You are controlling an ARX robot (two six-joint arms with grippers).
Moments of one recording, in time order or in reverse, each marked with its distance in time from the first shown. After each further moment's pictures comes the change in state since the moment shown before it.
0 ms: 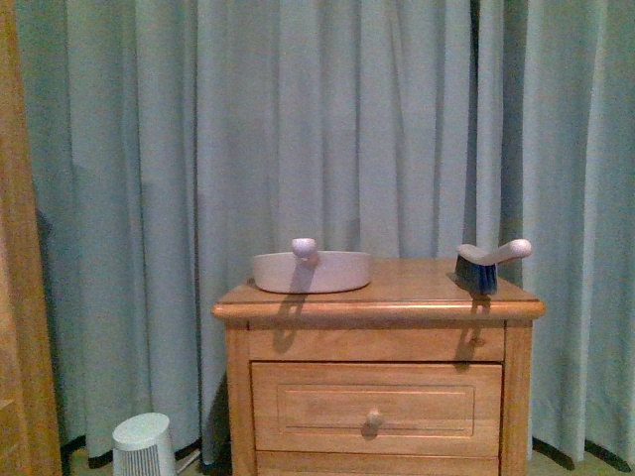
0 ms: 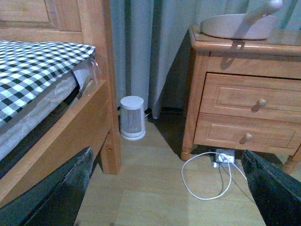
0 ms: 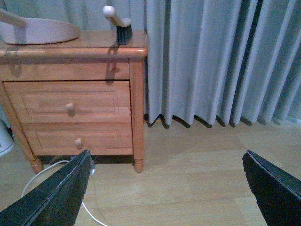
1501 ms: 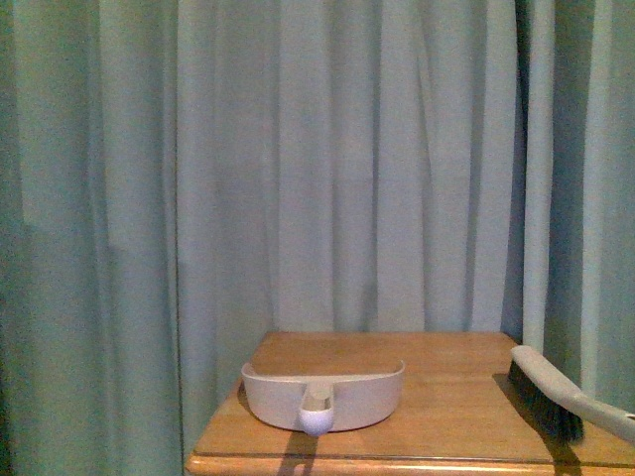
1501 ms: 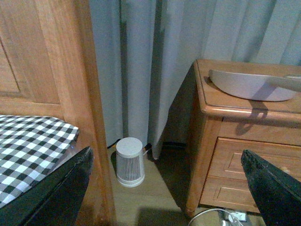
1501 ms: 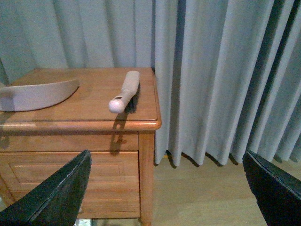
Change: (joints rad) left arm 0.006 0.003 0.000 -0.005 0.023 -0.025; right arm 0.000 0.000 0.000 0.000 0.000 0.000
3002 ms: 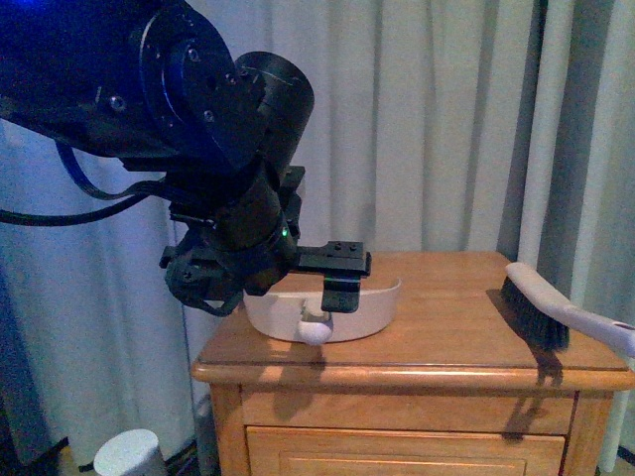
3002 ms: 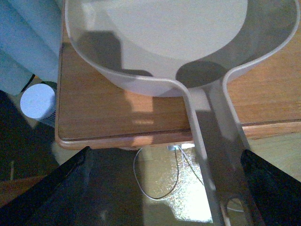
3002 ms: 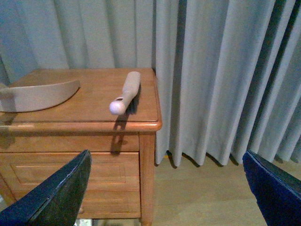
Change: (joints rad) left arm -0.459 2.057 1.659 -0.365 -0.202 -0.119; right arm 0.000 0.000 0.000 0.000 0.000 0.000
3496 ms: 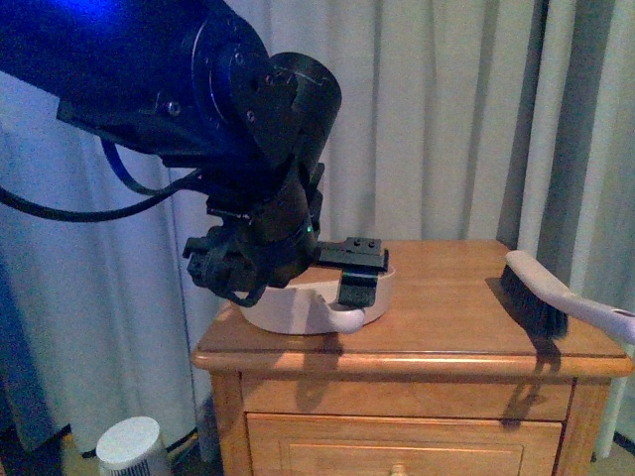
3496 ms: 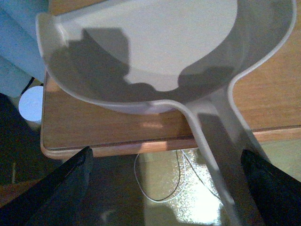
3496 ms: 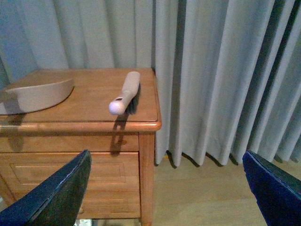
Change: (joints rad) left arm -0.026 0.071 0.094 -0.033 -0.039 0.007; right arm 0.000 0.000 0.000 0.000 0.000 0.000
